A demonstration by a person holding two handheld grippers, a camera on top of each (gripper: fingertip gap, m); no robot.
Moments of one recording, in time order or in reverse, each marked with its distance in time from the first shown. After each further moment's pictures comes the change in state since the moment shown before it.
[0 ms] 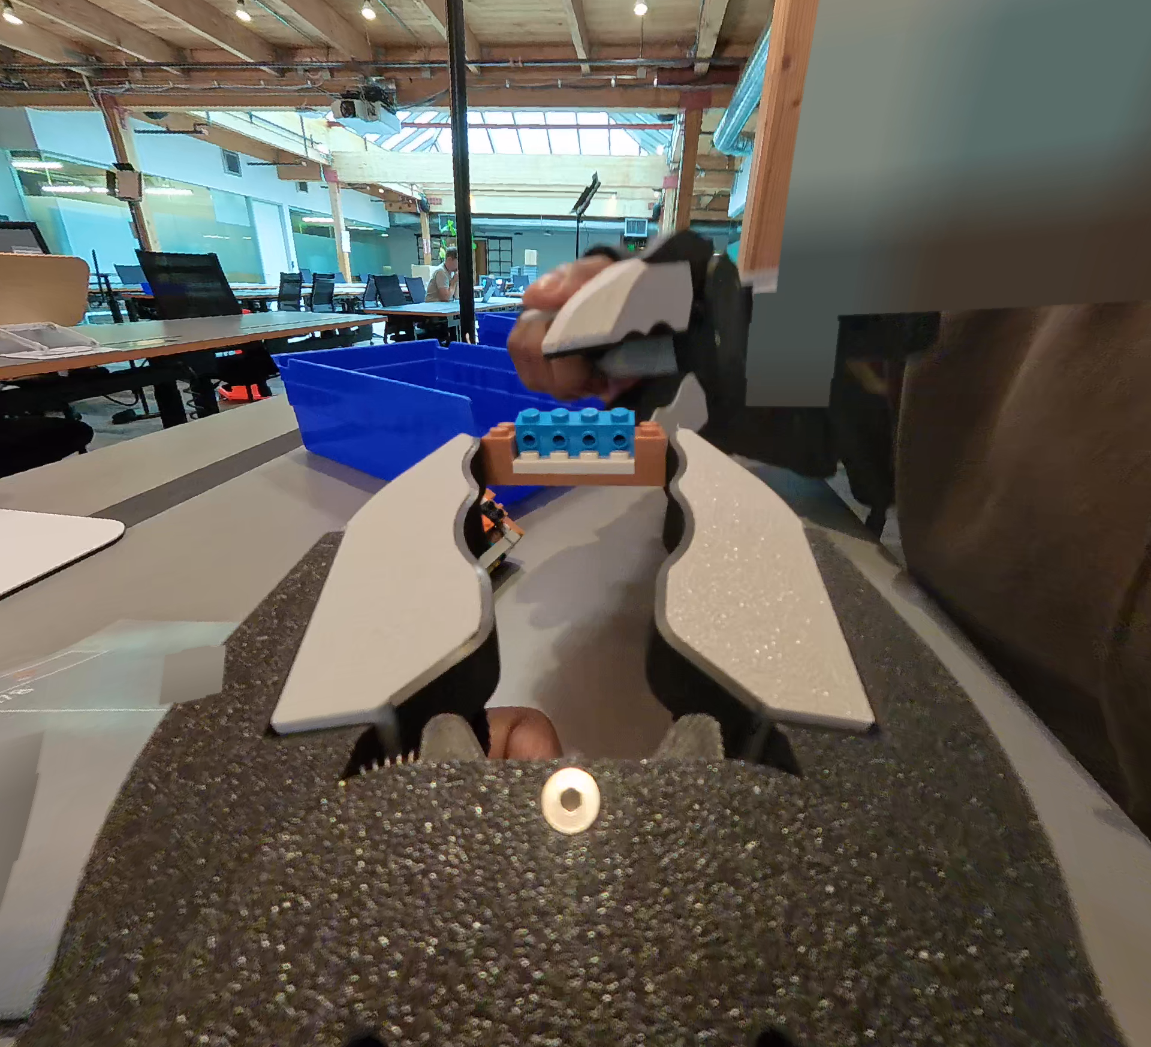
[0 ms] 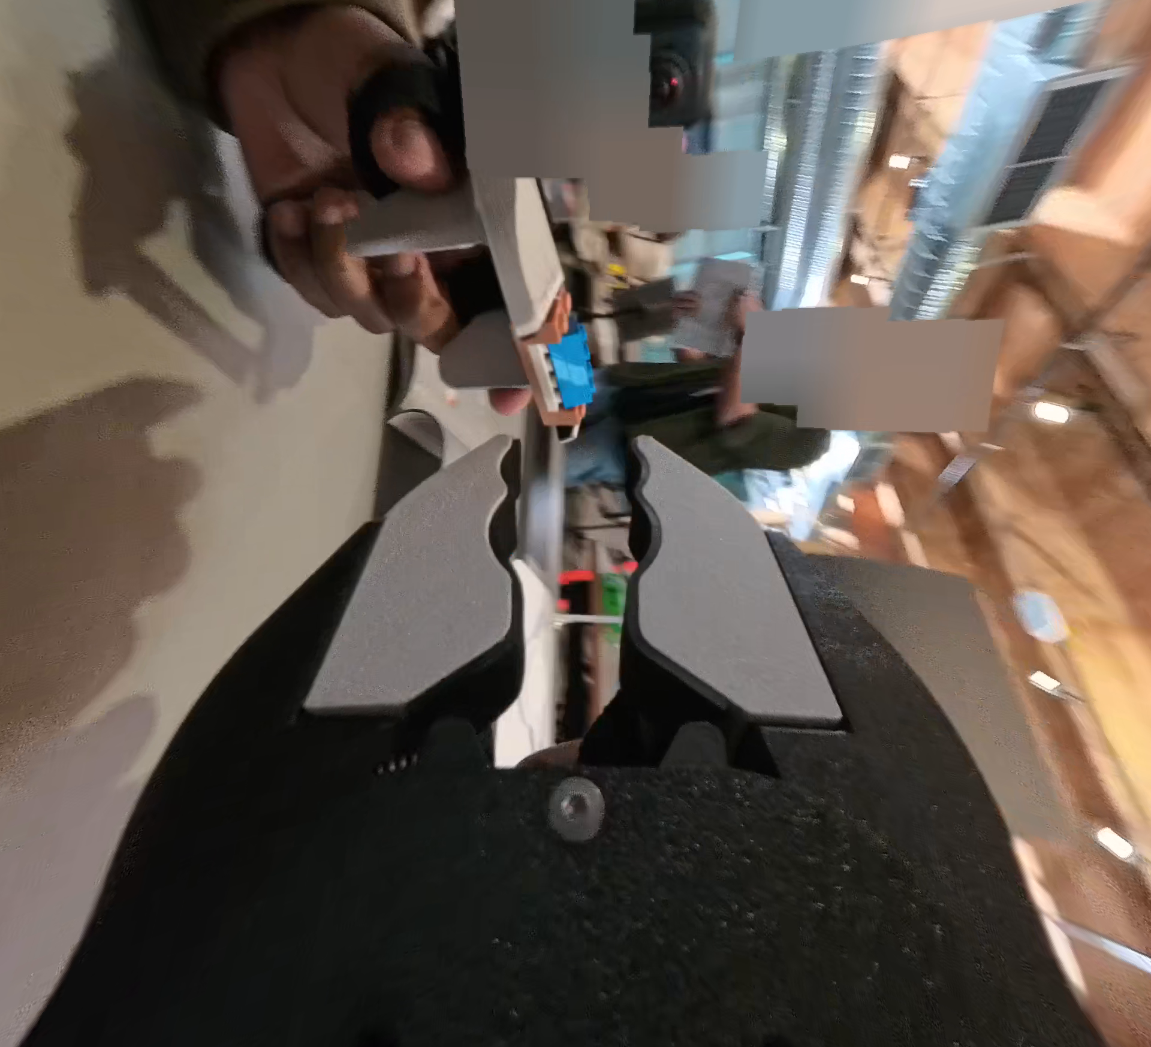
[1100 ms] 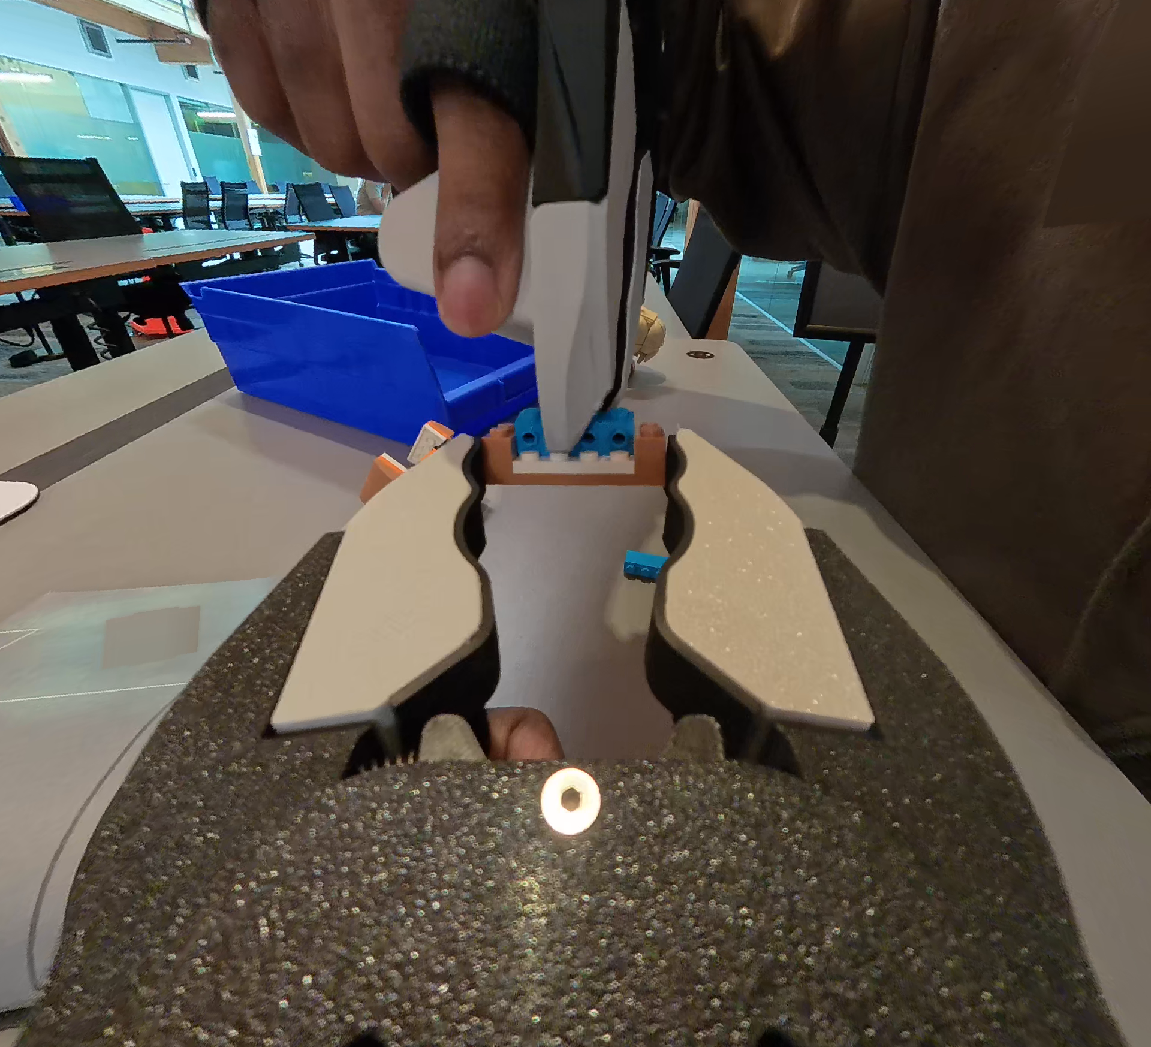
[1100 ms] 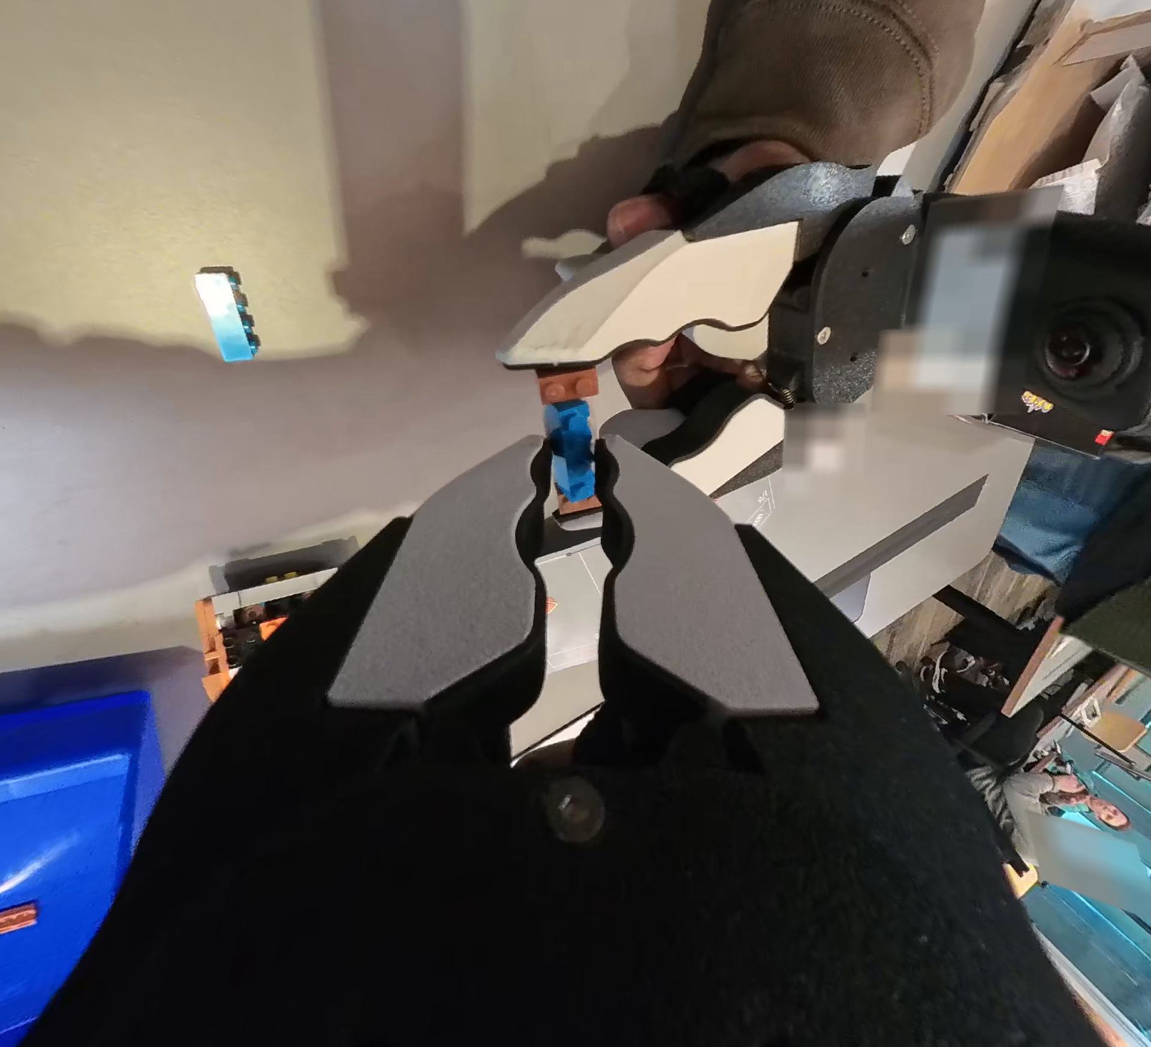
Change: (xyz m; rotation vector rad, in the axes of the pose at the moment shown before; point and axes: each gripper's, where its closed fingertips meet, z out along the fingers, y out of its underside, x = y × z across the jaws) left arm 0.010 0.023 0.000 -0.154 0.097 -0.001; right arm -0.032 -0.016 0.014 0.135 -0.992 -0.273
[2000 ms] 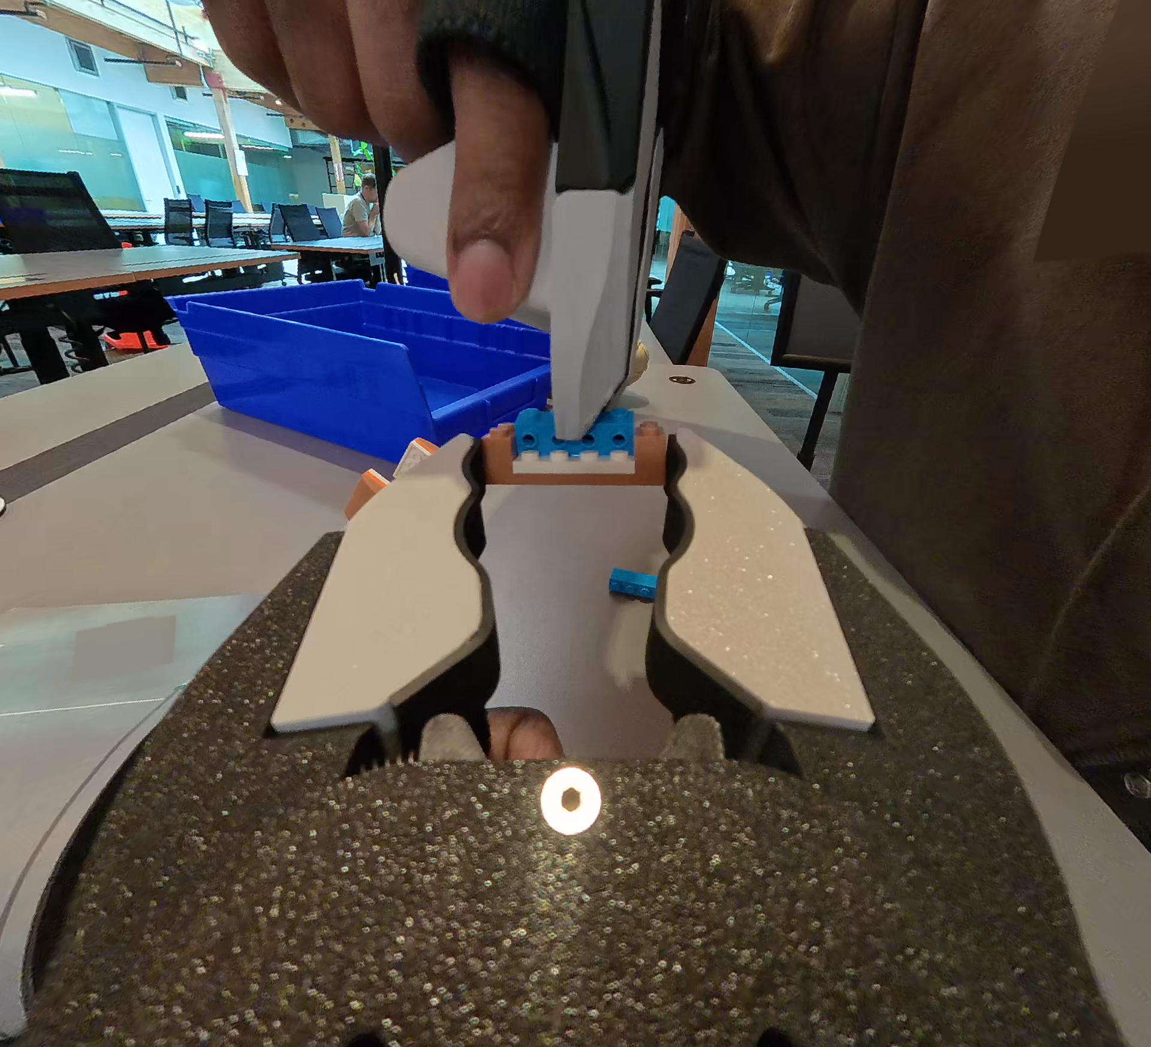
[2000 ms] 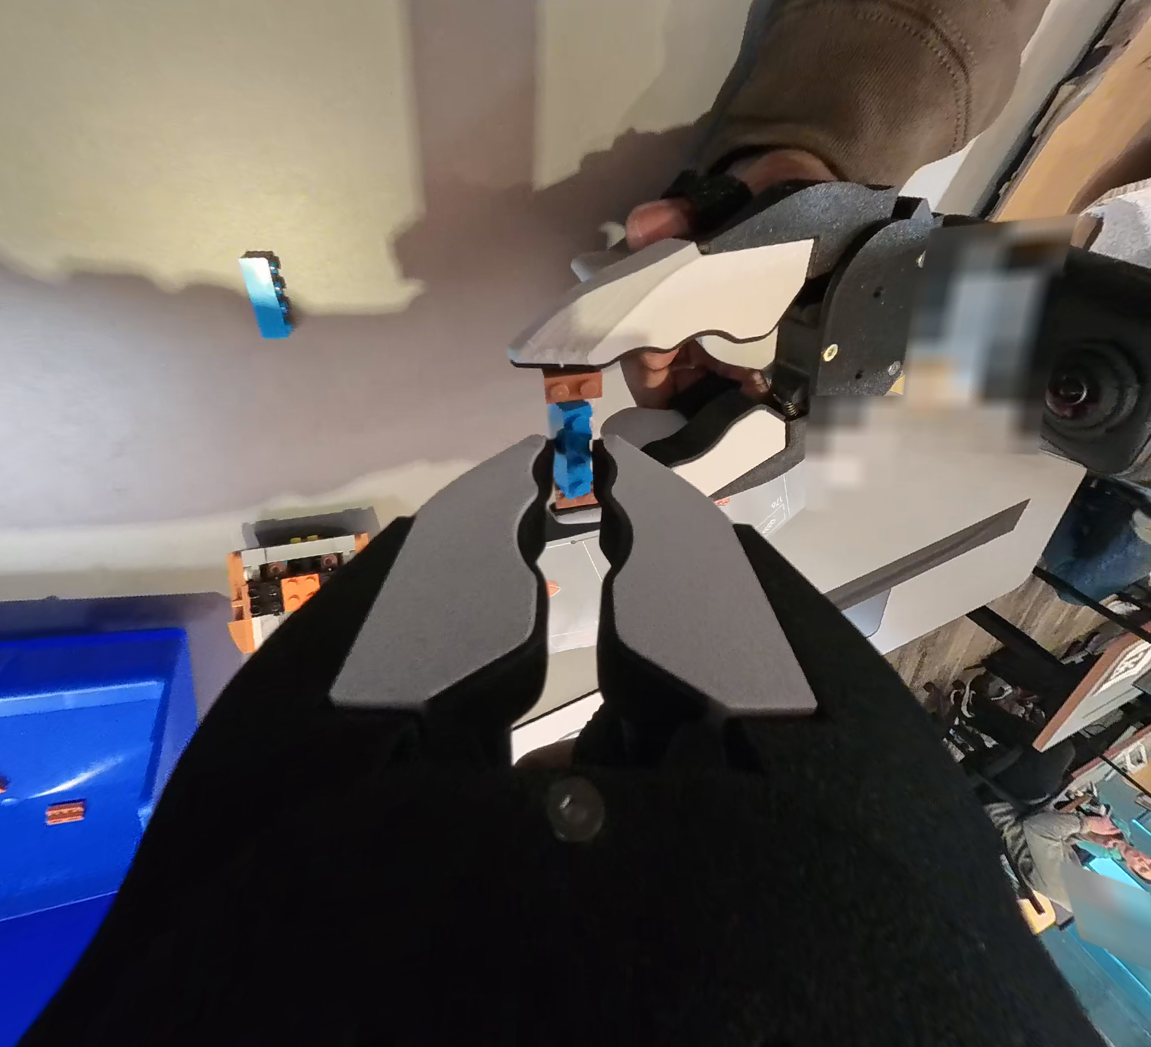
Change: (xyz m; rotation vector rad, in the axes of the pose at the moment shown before) left arm 0.003 -0.006 -0.002 0.047 0.026 -0.032; right arm 0.003 -0.004 -0.007 -0.032 -0.108 -0.029
